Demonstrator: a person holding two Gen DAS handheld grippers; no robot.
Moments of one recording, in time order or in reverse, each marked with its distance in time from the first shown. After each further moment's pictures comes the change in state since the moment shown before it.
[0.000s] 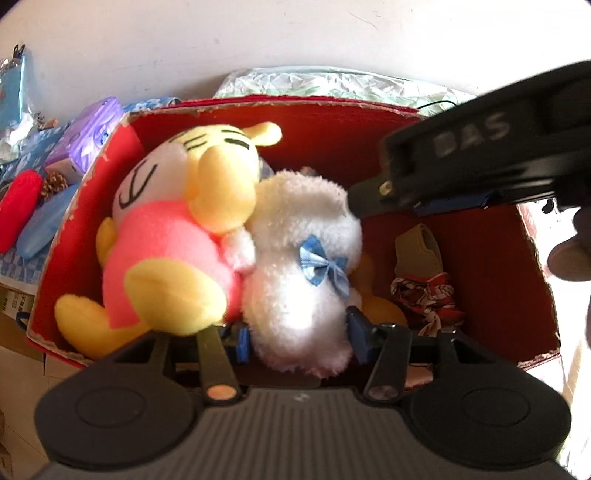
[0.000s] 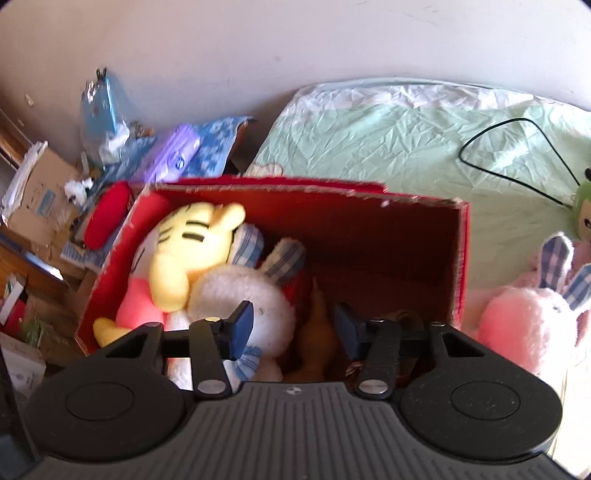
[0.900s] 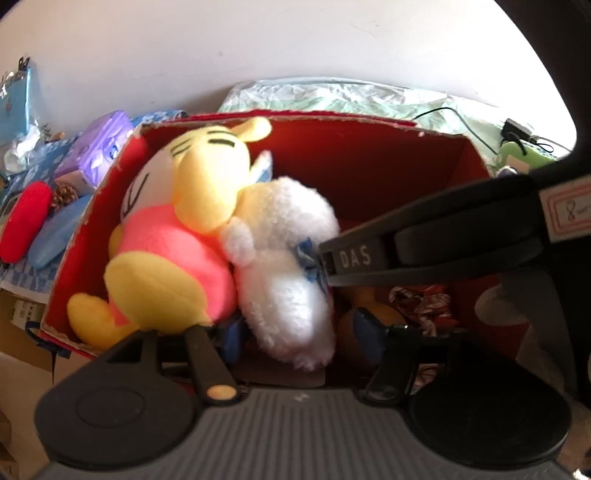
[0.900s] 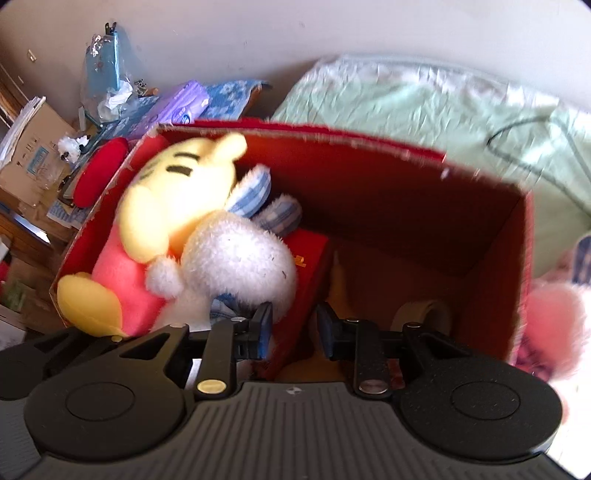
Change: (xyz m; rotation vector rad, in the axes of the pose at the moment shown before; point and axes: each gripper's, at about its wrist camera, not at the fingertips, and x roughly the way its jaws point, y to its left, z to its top) left arm -0.015 -0.012 0.003 0.027 -0.037 0.019; right arm 0.023 0.023 -0.019 -0.103 0.042 -0.046
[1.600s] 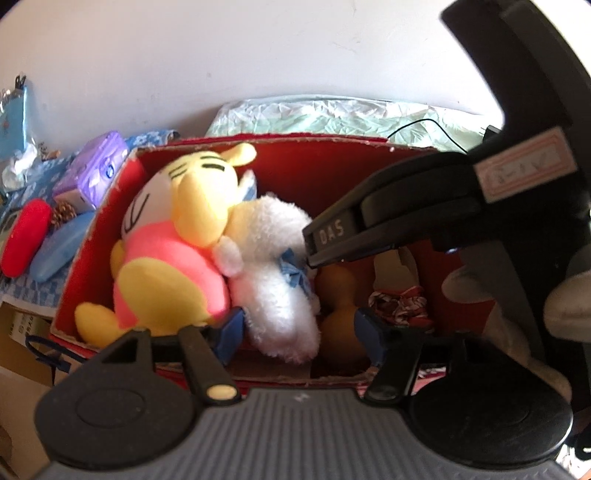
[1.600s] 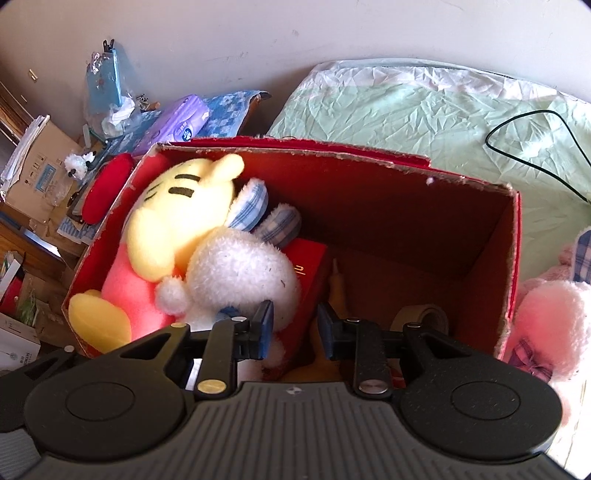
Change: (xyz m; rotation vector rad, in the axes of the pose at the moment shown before) left arm -0.016 -0.005 -0.001 0.013 -0.035 -0.020; right arm 0.002 -0.012 0.006 0.061 0.001 0.059
